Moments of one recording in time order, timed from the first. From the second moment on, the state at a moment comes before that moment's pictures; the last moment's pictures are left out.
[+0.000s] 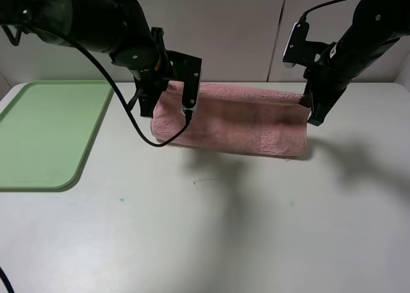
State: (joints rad) left arm -0.62 1.99 -1.35 0.85 0.45 0.46; right arm 0.26 1.77 -1.14 -0.12 0.59 -0.88
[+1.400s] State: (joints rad) left arm -0.55 2.22 -1.54 0.85 0.38 0.48; right arm 0.21 2.03 -1.28 -0.15 0.47 -0.90
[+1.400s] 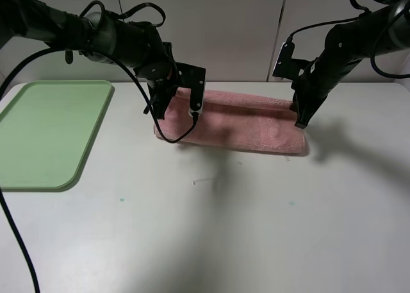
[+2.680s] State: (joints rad) left arm -0.53 2.22 -1.54 0.89 0.37 0.48; right arm 0.19 2.03 -1.28 -0.17 0.28 -0.84
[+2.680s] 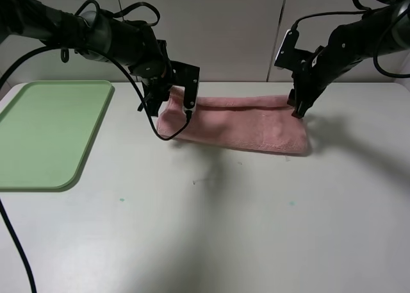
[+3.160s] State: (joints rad) left arm -0.53 2.22 -1.54 0.89 0.36 0.48; right arm 0.19 2.03 -1.28 -0.16 0.17 -0.73
